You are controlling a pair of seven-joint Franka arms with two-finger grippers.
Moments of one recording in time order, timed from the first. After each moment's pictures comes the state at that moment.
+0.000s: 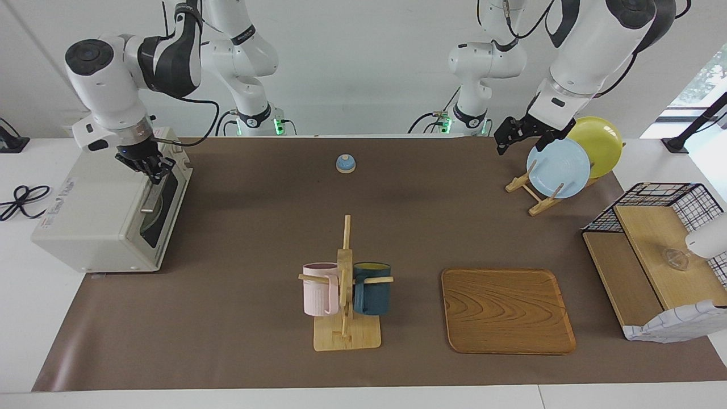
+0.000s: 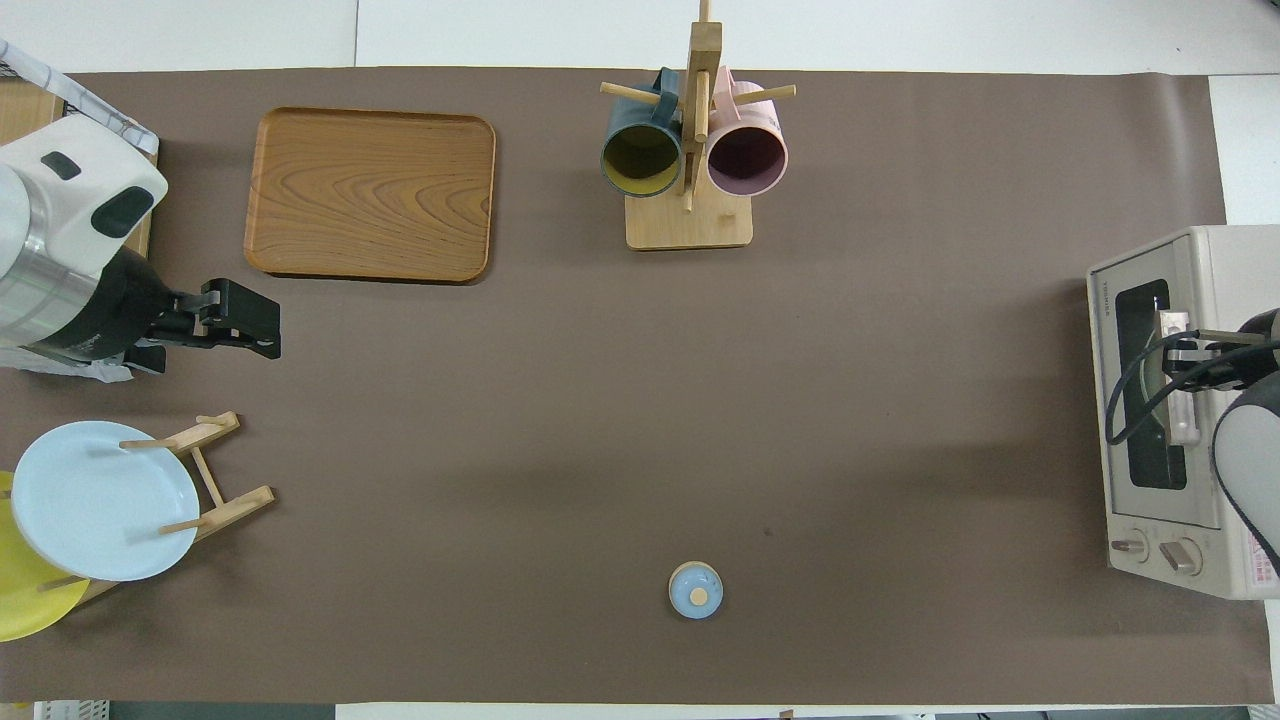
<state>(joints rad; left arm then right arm) -0.15 -0.01 -0.07 -1.60 -0.06 1.47 -0.26 -0.08 -0.13 -0.08 -2.05 -0.18 1.89 0.11</state>
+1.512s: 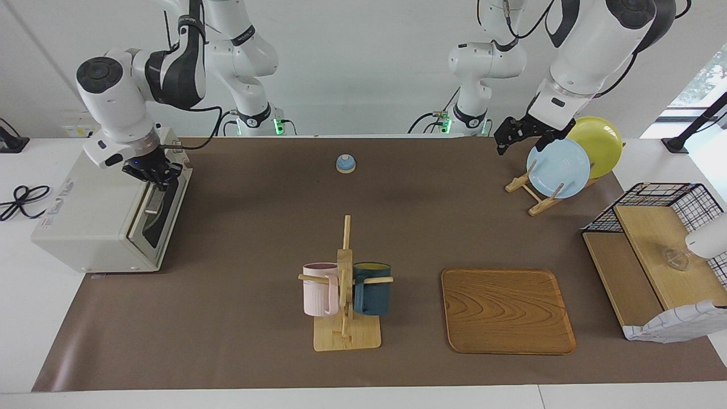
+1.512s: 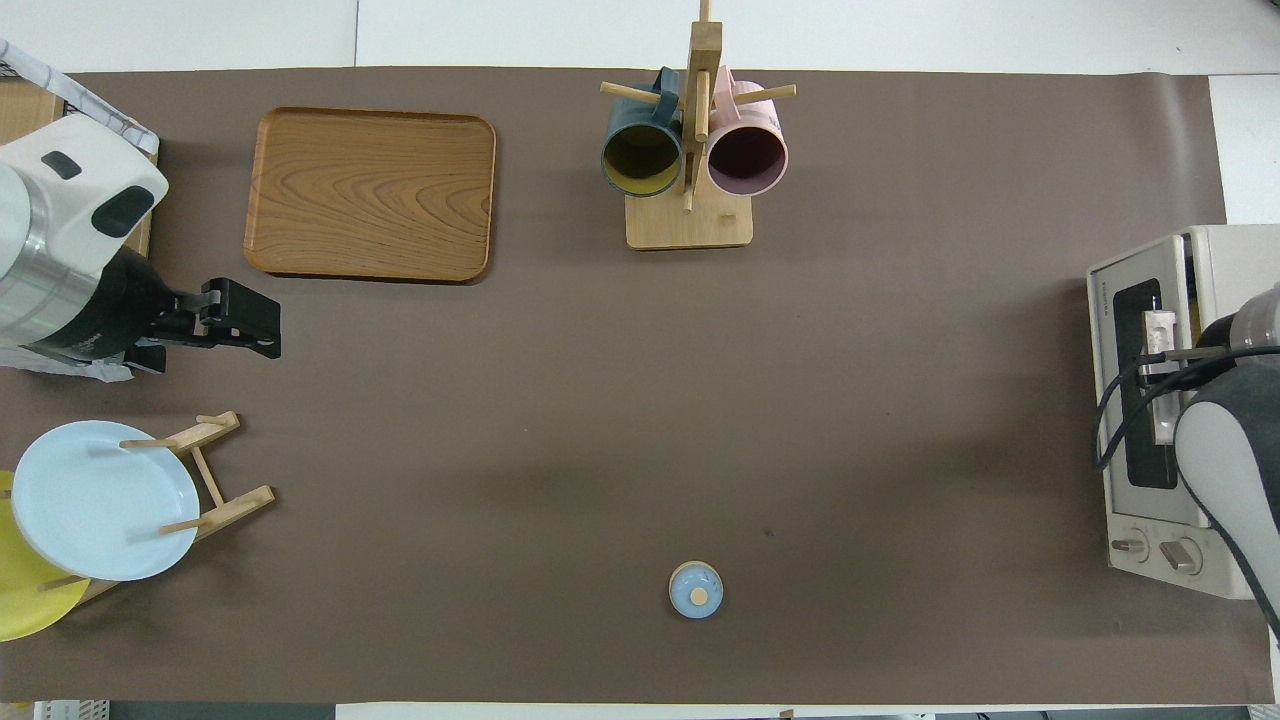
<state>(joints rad) -0.15 -0.01 -0.07 -1.60 -0.06 1.47 -0.26 -0.06 -0.10 -0.07 -2.09 -0.18 1.93 -0.07</state>
